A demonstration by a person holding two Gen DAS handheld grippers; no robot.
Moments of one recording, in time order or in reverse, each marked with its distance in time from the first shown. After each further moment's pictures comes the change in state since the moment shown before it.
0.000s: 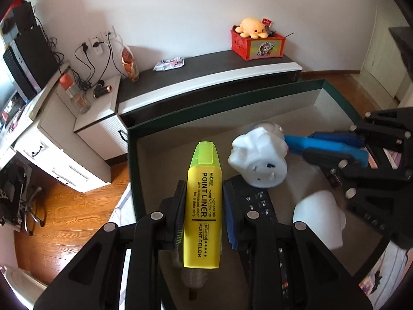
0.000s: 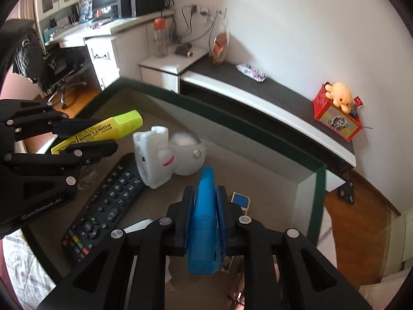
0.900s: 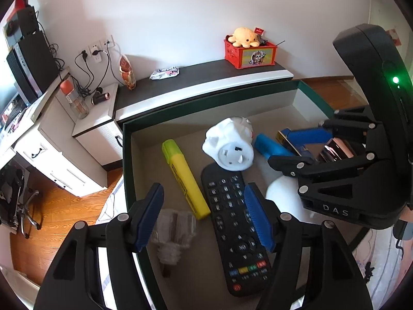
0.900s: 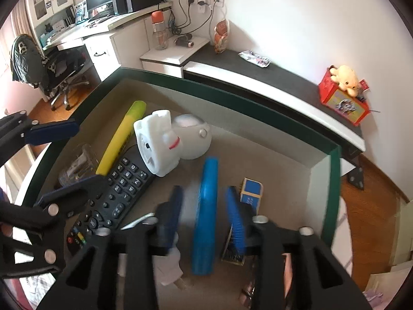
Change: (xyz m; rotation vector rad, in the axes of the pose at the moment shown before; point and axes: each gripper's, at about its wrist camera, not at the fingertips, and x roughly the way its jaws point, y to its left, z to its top) left arm -0.037 -0.019 -0.022 0.014 -0.059 -0.015; right arm -0.007 0.000 -0.003 0.043 0.031 0.021
